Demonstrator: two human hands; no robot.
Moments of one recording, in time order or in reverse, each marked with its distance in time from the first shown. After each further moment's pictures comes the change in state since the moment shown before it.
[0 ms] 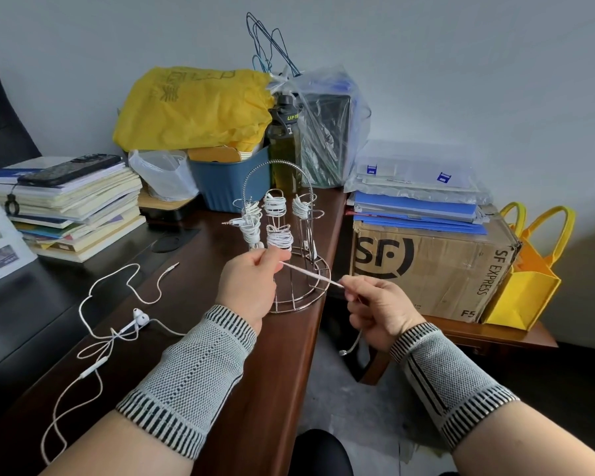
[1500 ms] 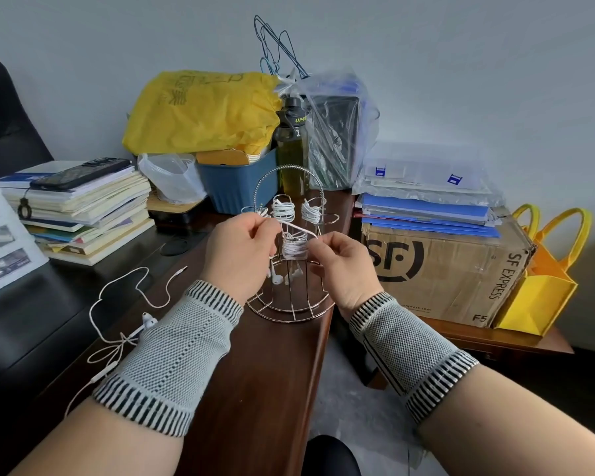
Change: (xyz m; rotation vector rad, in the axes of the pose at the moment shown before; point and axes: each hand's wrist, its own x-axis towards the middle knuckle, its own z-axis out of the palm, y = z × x) left_hand 0.015 0.042 -0.023 0.457 0.077 0.388; right_hand 0.031 -0.010 0.069 -0.451 0.106 -0.416
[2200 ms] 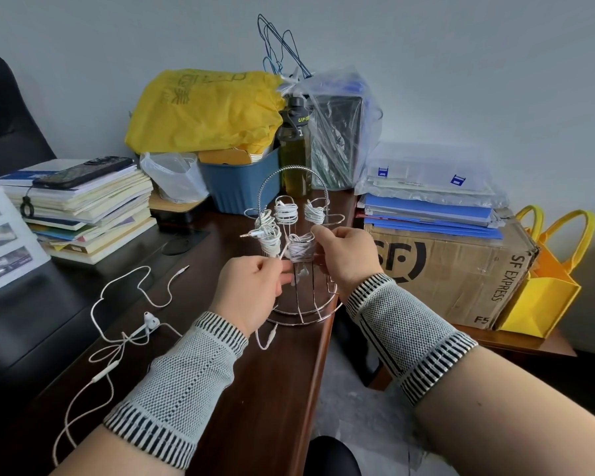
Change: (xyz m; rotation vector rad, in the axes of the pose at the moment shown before) left_hand -0.024 -0.024 0.013 -0.233 -0.183 -0.246; right_hand 0.019 -0.016 0.005 -0.197 0.133 0.078
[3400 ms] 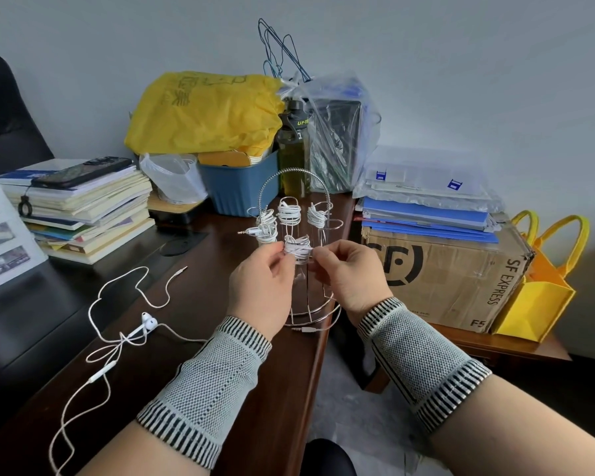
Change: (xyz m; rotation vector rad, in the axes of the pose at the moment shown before) left_hand -0.001 0.003 0.019 0.314 0.233 0.217; right_hand -0.025 0.011 -0.015 0.062 -0.084 -0.067
